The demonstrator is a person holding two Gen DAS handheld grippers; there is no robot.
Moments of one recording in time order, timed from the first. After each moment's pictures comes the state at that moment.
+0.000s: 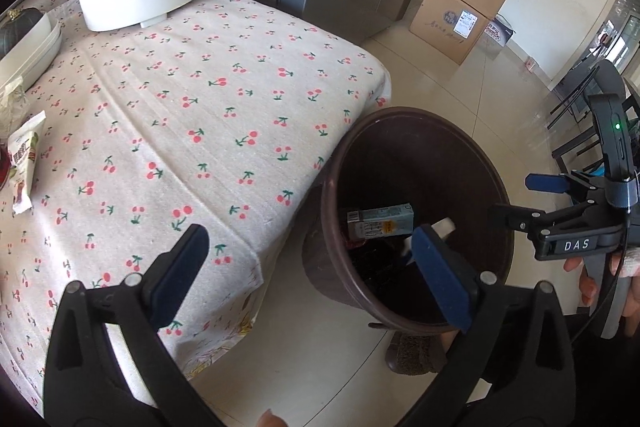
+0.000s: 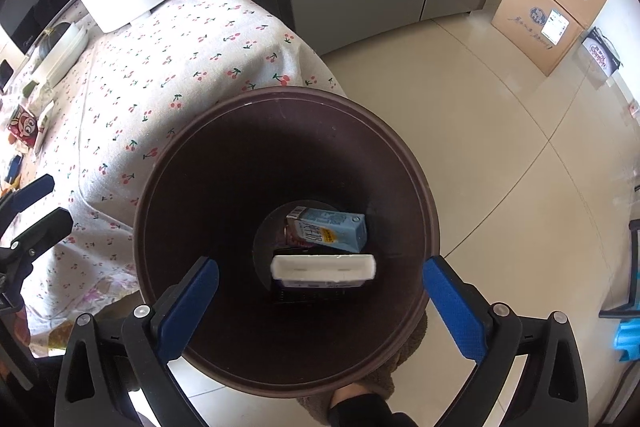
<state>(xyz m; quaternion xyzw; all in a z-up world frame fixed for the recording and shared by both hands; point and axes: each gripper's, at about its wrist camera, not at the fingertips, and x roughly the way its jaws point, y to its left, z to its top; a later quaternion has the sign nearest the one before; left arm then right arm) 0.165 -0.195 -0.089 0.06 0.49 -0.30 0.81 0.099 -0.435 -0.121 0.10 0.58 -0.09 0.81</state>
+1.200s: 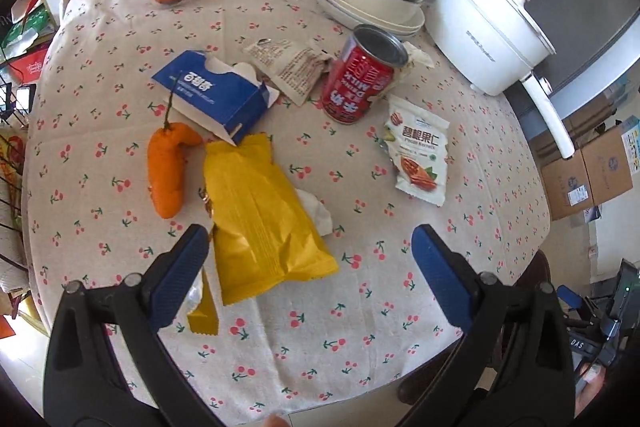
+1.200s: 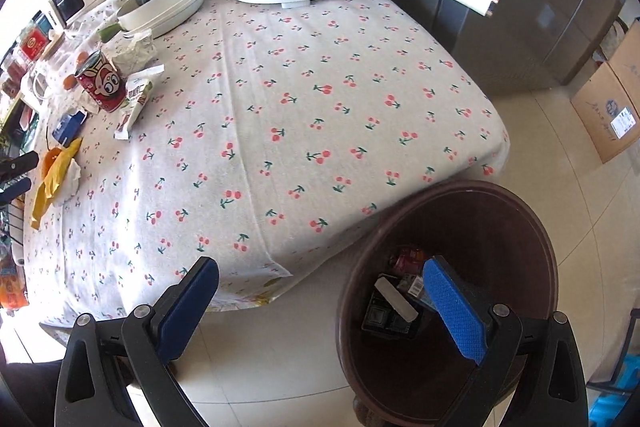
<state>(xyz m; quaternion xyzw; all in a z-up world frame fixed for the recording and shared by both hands) 0.230 0.117 -0.065 -0.15 0.54 -0.01 0.82 0.188 -0.260 -0.091 0.01 0.57 0.02 0.82</state>
